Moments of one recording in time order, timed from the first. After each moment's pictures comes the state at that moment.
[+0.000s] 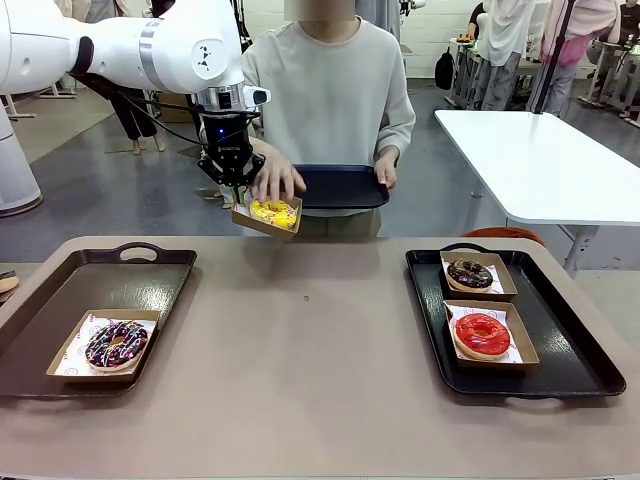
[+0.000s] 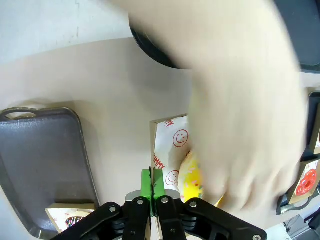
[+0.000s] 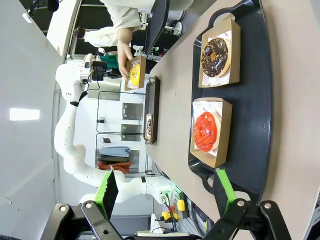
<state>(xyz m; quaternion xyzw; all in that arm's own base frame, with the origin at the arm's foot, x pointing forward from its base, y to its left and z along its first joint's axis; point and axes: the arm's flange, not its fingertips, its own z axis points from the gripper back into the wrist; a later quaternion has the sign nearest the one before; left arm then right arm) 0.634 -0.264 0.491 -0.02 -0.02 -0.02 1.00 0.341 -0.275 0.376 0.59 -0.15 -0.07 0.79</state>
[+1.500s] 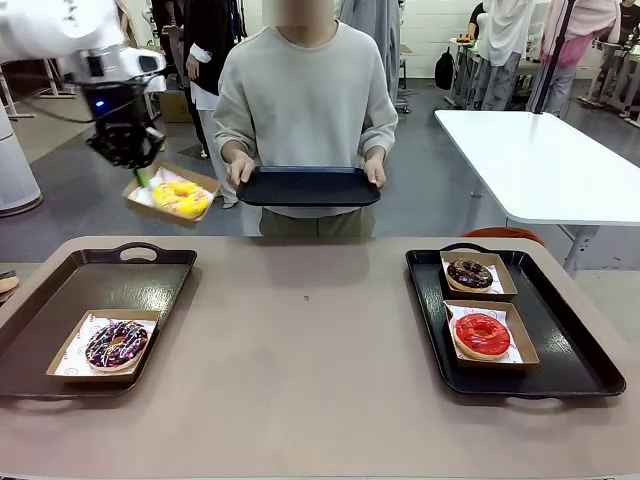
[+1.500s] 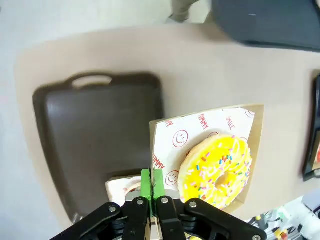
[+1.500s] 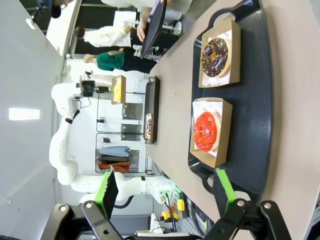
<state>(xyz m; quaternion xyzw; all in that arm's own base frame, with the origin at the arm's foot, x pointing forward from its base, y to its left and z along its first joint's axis) 0.565 -0.097 0.545 -0.02 -0.04 -0.02 1.00 0.341 -0.275 0.376 0.59 -0.15 -0.07 0.79</state>
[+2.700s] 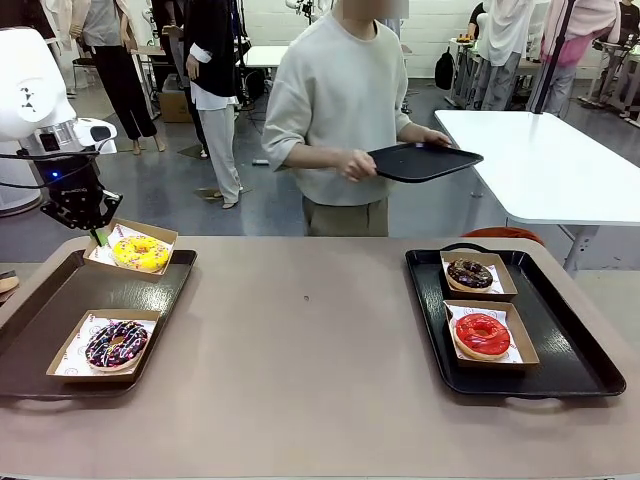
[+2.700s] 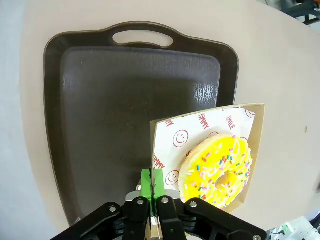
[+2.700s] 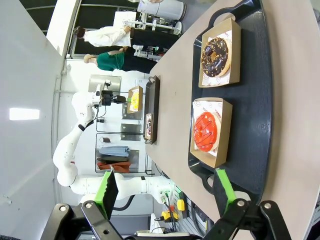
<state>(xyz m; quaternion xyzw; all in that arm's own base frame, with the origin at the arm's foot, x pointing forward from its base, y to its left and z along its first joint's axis) 0.534 -0.018 0.449 -0.03 -0.03 0.05 1.00 0.341 -0.274 0.376 0.59 -0.15 -0.07 0.79</state>
